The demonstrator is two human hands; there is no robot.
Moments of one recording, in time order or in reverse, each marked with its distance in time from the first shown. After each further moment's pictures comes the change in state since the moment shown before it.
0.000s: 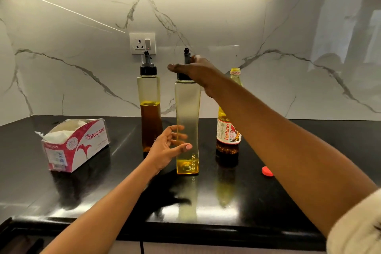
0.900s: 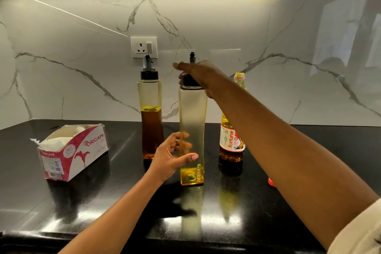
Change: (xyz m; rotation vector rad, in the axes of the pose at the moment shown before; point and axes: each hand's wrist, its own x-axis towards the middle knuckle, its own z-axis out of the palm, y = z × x) left_hand -0.001 -0.001 0.009 0.036 0.060 0.101; right_hand 0.025 0.005 -0.001 0.164 0.013 0.070
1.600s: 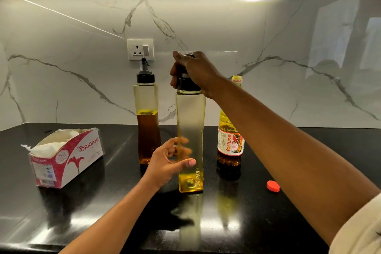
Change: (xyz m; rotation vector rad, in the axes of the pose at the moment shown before) left_hand 0.000 0.004 0.000 -0.077 -0.025 0.025; right_hand 0.001 -0.007 -0.004 0.054 -0.188 -0.280
